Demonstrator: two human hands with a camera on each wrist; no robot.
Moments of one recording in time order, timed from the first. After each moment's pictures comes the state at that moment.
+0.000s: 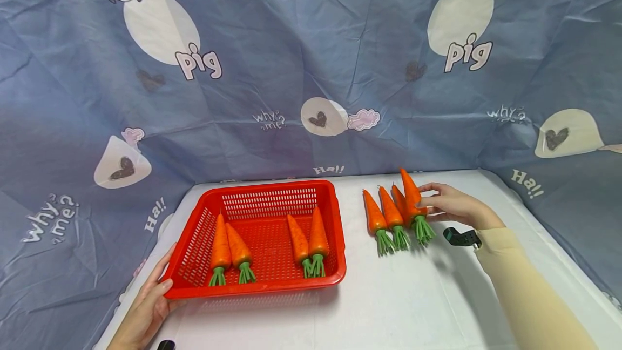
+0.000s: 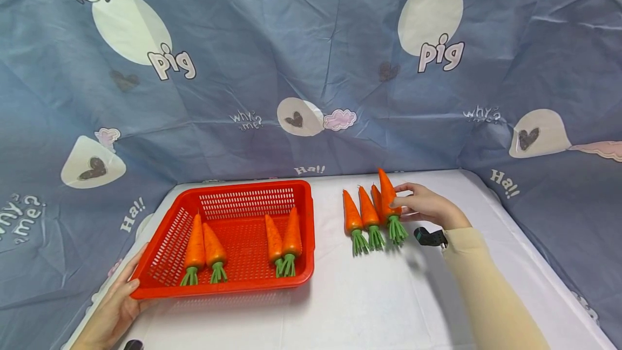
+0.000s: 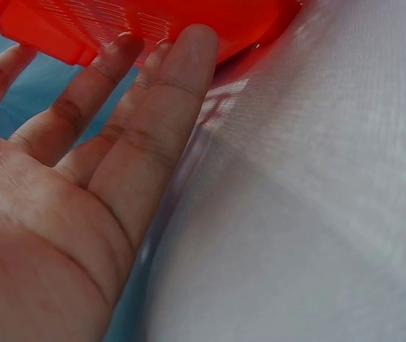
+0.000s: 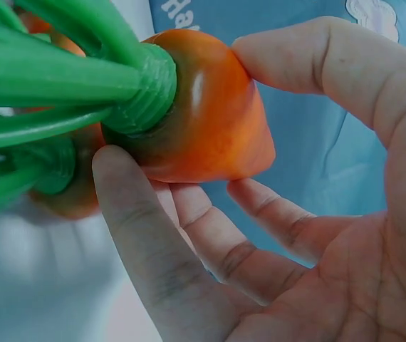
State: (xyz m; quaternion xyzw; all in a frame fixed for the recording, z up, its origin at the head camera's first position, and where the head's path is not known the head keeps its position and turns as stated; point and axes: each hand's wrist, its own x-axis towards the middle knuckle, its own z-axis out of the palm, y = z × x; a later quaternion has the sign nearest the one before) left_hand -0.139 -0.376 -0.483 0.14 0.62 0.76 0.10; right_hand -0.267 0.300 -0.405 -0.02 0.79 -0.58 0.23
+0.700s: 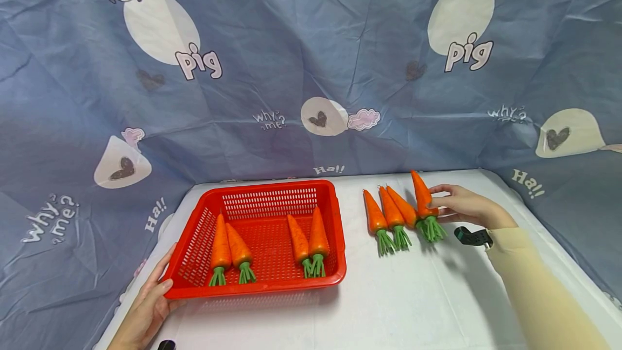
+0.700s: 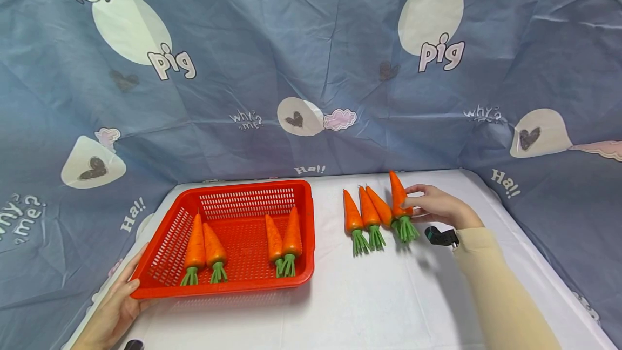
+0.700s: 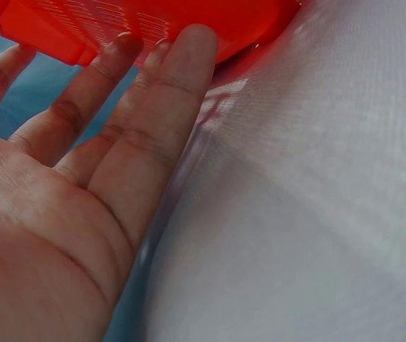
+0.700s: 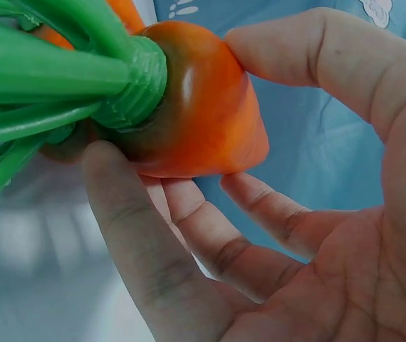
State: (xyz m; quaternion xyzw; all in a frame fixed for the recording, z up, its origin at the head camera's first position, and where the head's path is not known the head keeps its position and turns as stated) left_hand -0.138 -0.375 -0.482 0.13 0.63 0.76 0.10; right_hand -0.267 0.324 -0.407 0.00 0.78 -0.58 0.24
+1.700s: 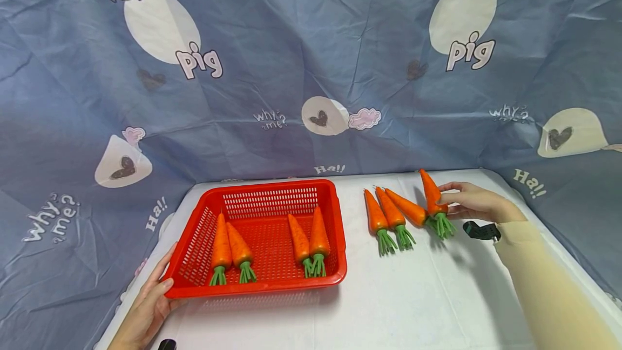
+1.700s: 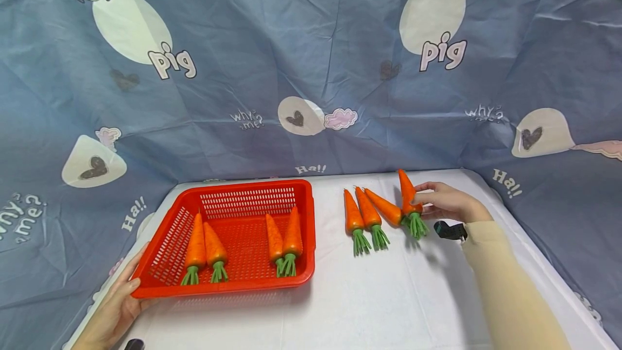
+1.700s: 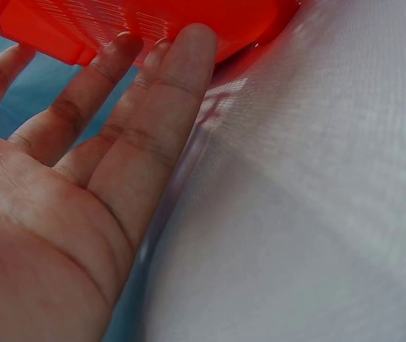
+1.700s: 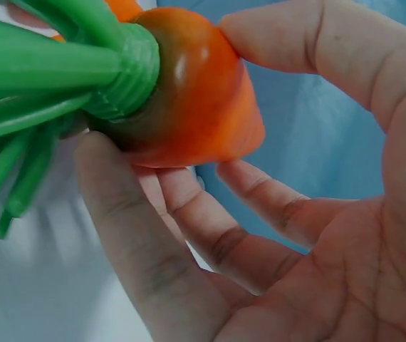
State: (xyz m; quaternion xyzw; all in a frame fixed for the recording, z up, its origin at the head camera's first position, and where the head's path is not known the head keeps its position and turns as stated) left_hand -0.138 -0.374 -0.481 0.12 0.63 0.76 0.10; right_hand -0.273 0.348 -0.406 0.00 0.77 -0.59 0.26
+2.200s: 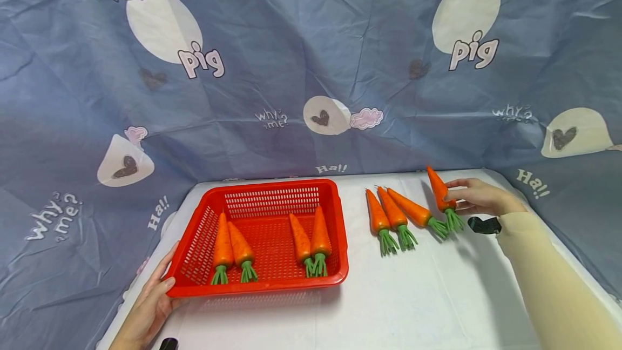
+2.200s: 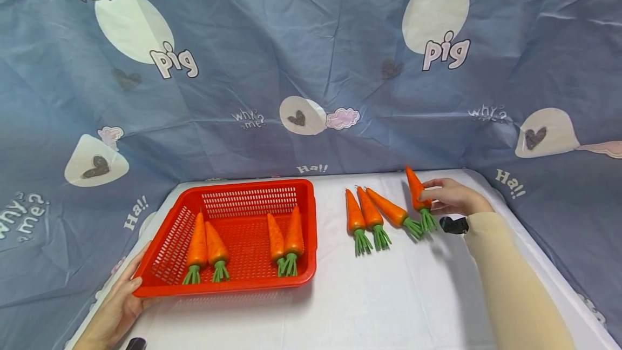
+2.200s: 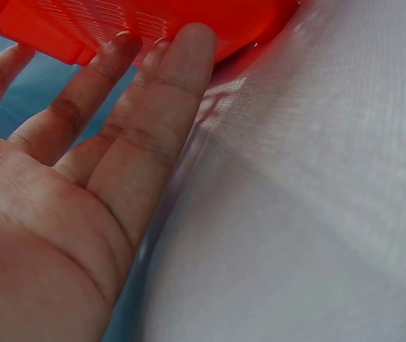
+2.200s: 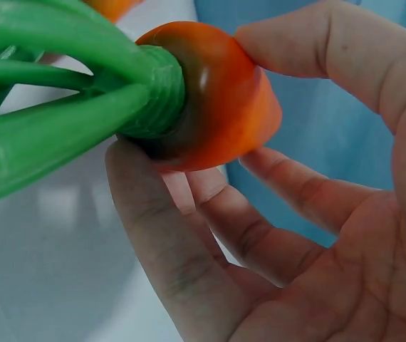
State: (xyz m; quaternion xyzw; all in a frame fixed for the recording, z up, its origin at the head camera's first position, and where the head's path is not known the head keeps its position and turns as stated) left_hand -0.139 -0.374 -0.481 0.11 0.64 0.76 0.09; right_hand -0.287 0.360 -0.403 0.02 0.81 -0.54 0.25
